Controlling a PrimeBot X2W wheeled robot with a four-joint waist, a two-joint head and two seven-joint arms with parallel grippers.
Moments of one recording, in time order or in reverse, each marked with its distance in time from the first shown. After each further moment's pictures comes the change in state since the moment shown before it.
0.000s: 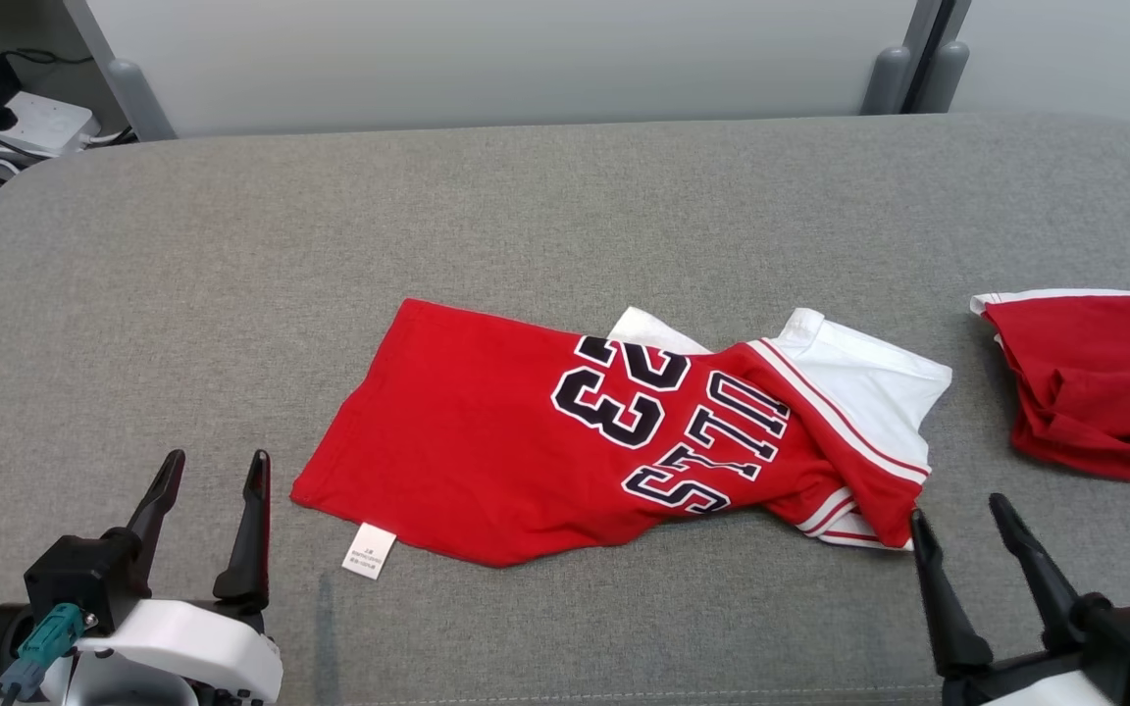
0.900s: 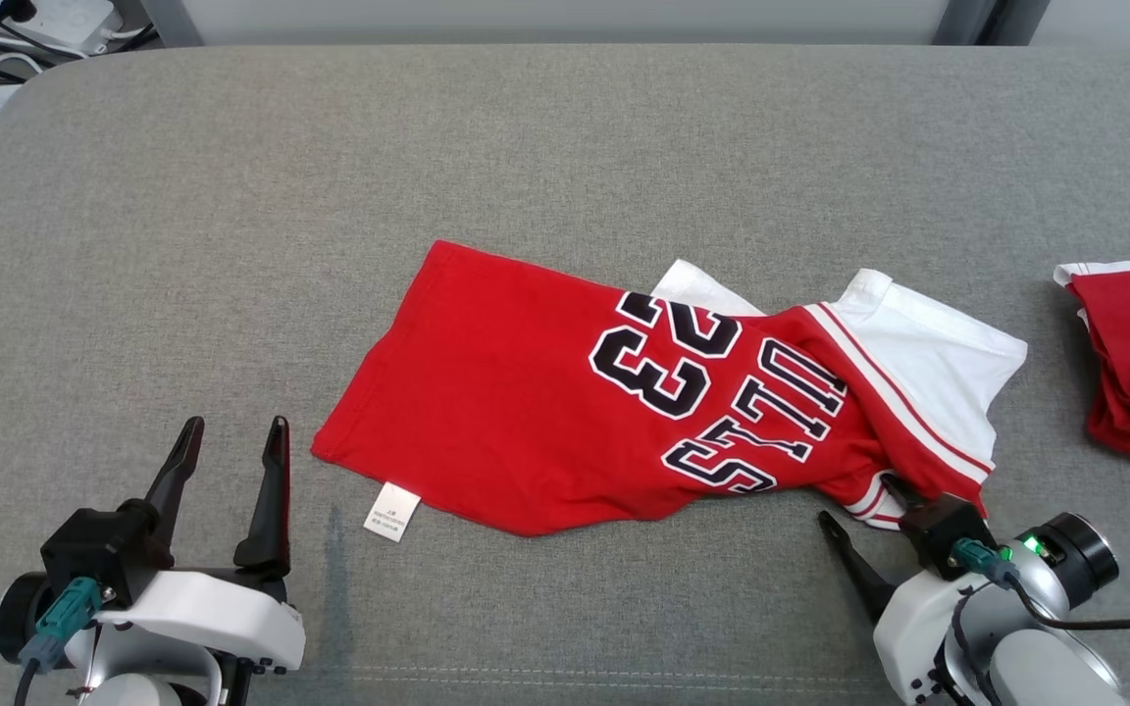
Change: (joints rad) left arm -0.063 -0.038 -0.021 0.027 -0.007 0.003 -0.028; right arm -0.414 -0.161 0.360 0.570 -0.105 0.000 0.091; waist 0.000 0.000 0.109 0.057
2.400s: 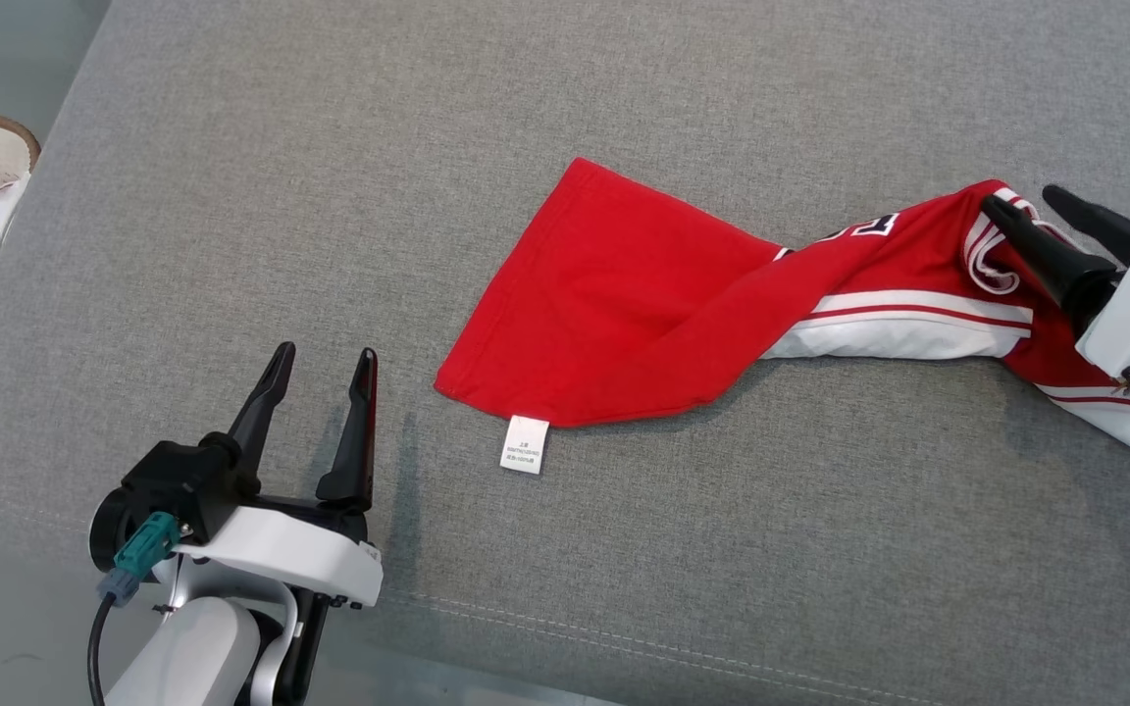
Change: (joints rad) left arm -0.164 -0.103 -0.082 0.105 0.000 -0.076 -0.062; right arm -0.549 -0.446 0.361 -0.096 1.149 -0.007 0.260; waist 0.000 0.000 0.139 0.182
